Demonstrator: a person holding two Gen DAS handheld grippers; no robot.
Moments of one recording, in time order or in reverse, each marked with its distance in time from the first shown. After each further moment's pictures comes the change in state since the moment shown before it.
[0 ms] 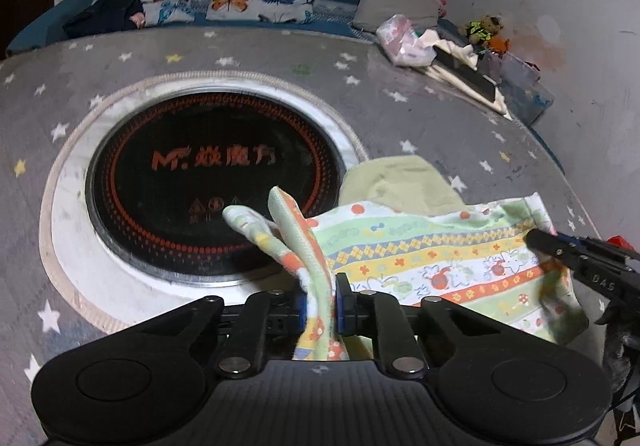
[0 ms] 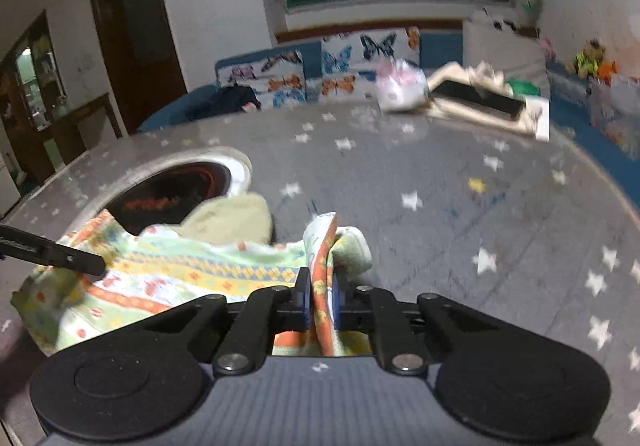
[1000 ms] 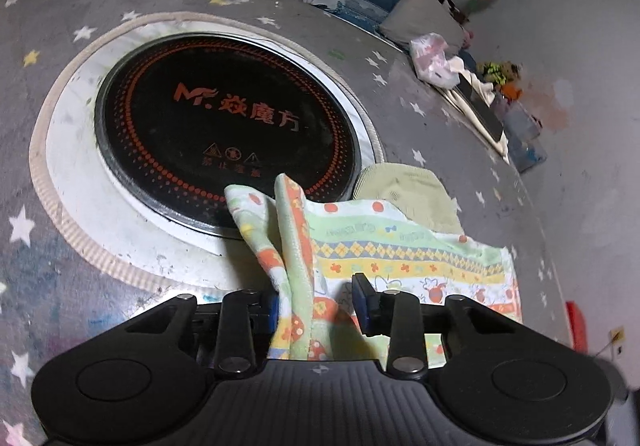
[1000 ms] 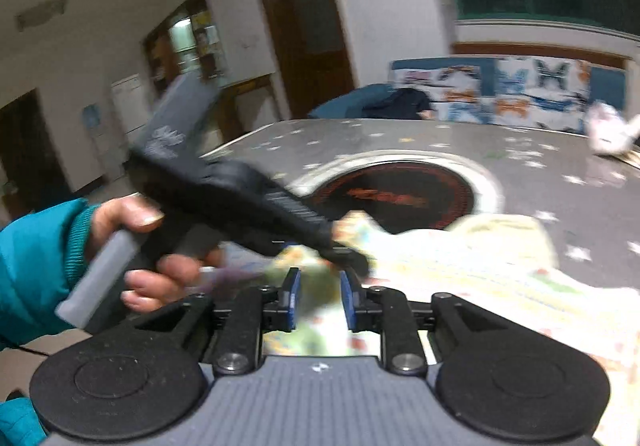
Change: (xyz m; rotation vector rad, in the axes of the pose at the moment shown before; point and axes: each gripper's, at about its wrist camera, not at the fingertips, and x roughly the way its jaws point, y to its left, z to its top) left arm 0.011 0.036 -0.017 -0.272 0.045 -0.113; right arm -0.022 0.117 -0.018 -0.192 0.007 0.401
